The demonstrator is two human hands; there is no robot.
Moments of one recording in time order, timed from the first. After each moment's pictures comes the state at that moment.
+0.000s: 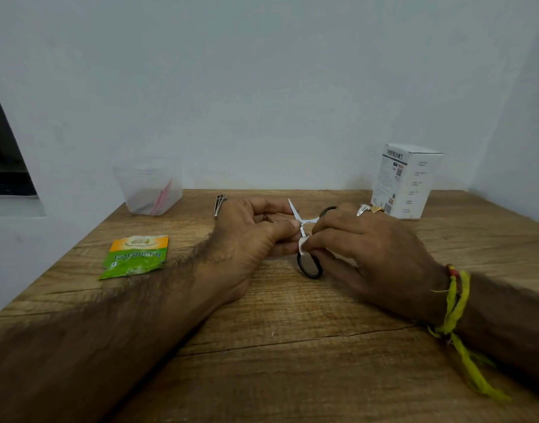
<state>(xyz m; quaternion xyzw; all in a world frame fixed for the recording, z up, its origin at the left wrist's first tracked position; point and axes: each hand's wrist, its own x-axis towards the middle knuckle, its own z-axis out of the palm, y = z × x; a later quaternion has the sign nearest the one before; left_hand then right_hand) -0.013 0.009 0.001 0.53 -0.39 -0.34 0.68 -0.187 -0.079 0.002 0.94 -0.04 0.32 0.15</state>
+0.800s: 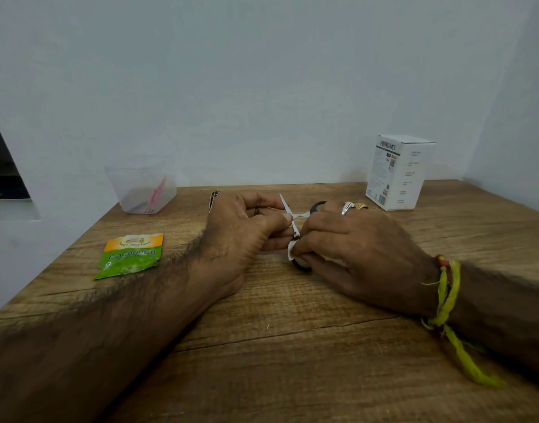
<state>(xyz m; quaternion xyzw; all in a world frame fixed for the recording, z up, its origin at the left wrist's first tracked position) -0.015 0.009 0.002 0.54 -0.39 -0.31 0.67 -0.183 -0.068 0.003 0.94 0.00 0.31 0.16</state>
